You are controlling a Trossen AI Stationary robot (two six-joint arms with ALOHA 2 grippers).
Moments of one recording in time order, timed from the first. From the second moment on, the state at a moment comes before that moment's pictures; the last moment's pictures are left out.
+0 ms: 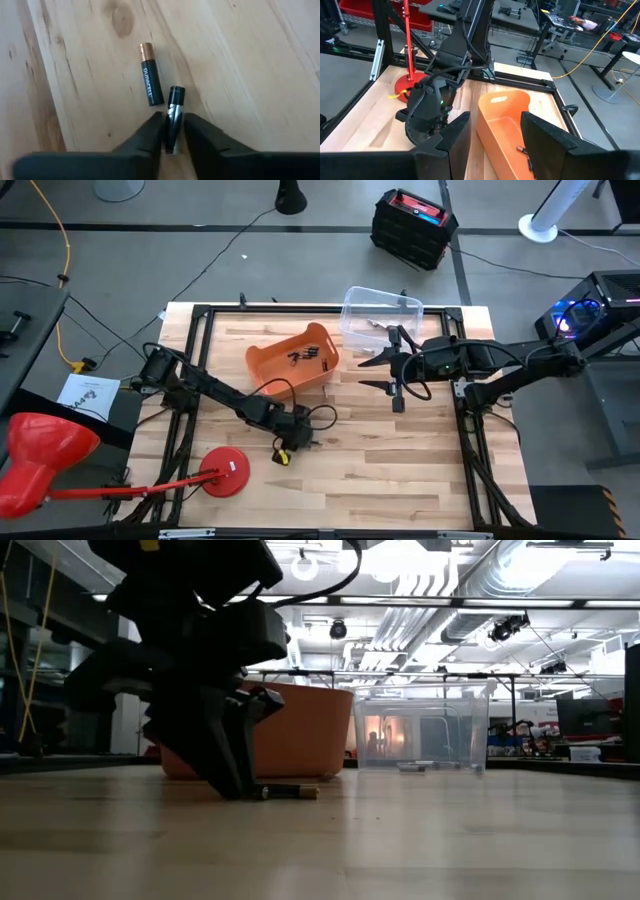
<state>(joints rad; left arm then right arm) -0.28 1.85 0.94 -0.14 0.03 0.09 0.16 1.14 1.19 -0.38 0.18 -0.16</state>
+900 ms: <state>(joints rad) 0.33 1.61 1.02 0.24 -0.07 0.47 0.16 1.17 1.19 -0.32 0.18 -0.18</state>
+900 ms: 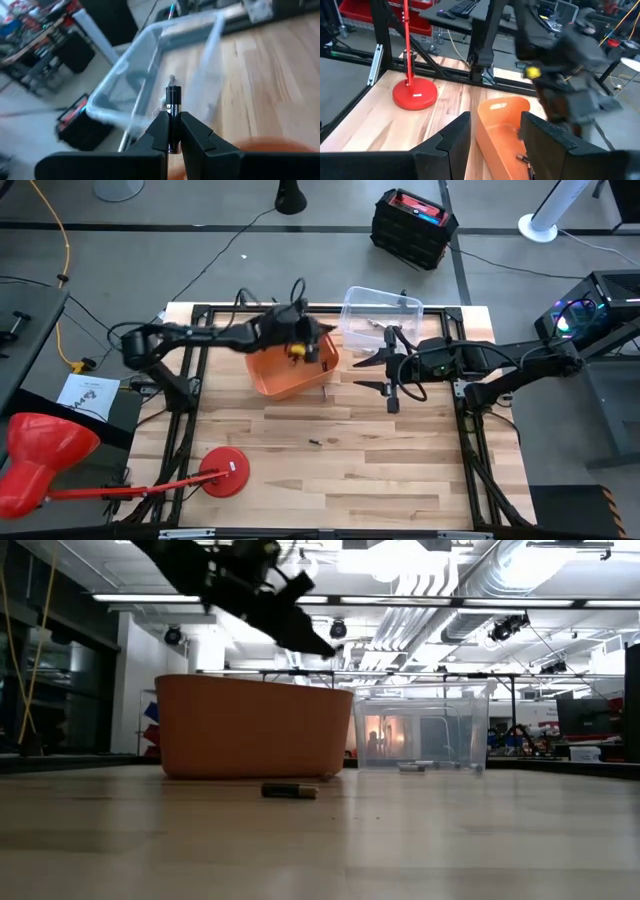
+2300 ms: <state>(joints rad) -0.15 1.78 1.25 -0.50 0.17 0.24 0.16 1.17 1.19 -0.33 0.18 -0.18</state>
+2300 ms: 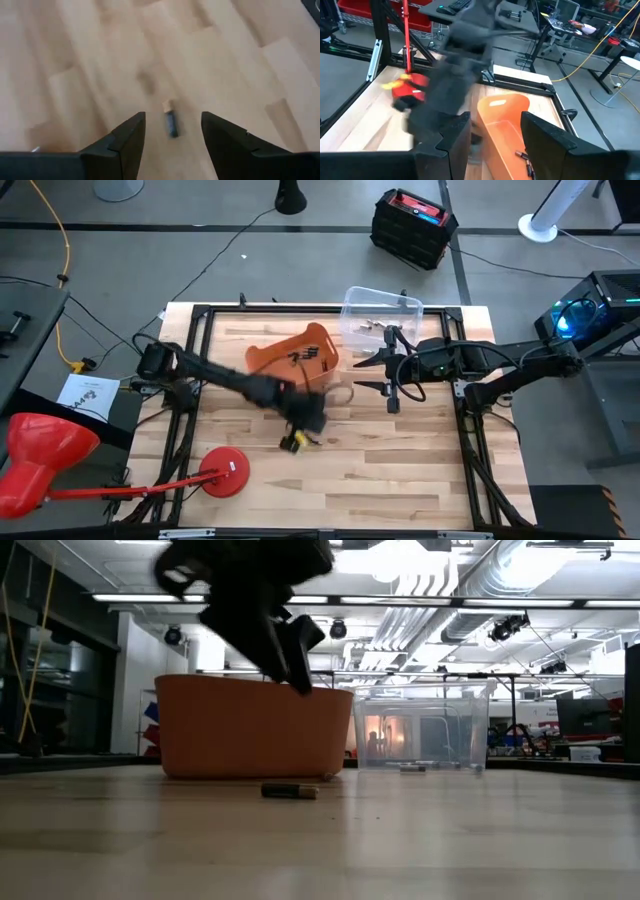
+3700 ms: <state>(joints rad) -0.22 1.81 1.15 -0.41 -0.15 0.09 0.16 1.17 1.19 -0.33 0.19 -0.18</state>
